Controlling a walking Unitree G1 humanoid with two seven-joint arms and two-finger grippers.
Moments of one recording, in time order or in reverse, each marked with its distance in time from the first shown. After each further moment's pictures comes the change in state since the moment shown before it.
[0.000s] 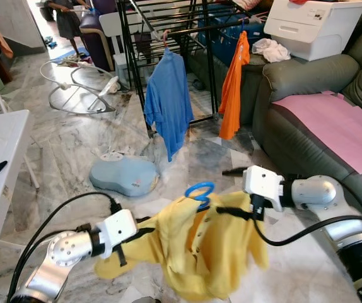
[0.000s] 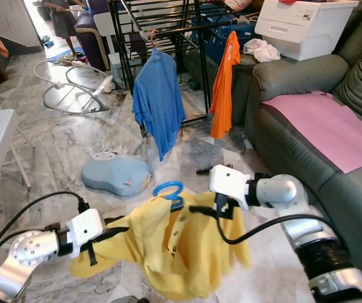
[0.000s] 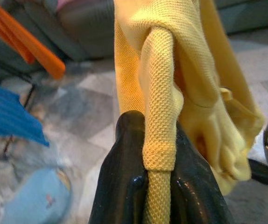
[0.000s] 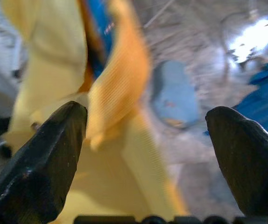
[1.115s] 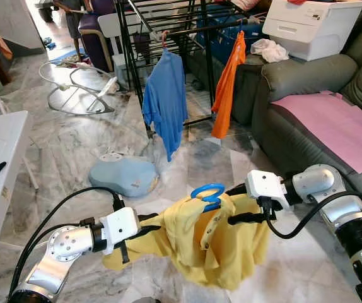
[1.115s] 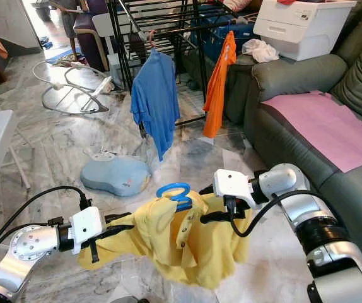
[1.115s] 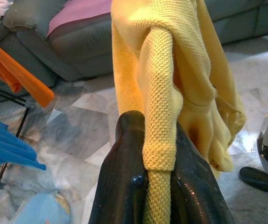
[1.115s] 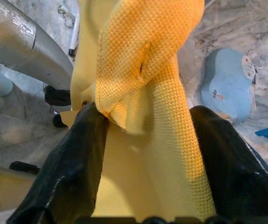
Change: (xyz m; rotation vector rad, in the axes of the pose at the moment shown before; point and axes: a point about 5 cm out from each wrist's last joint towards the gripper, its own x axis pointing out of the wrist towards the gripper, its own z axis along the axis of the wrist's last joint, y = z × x) left arm 0.001 0.002 0.009 0.039 -0.064 -0.053; right arm 0.001 -0.010 -0.011 0.001 0.064 0.254
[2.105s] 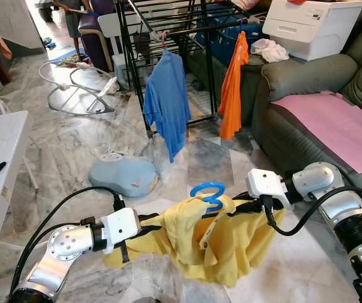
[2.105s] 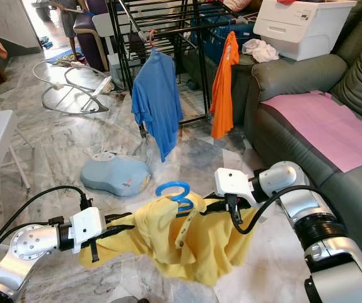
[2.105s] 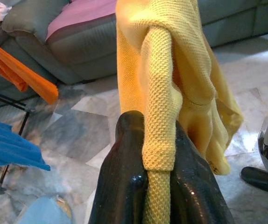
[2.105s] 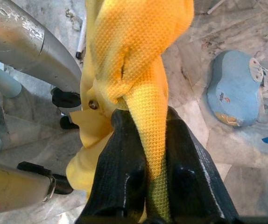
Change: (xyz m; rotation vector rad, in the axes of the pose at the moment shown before) left arm 0.001 0.001 -0.001 0.015 -0.008 -0.007; right arm -0.001 -0.002 0.000 0.008 -0.014 0.031
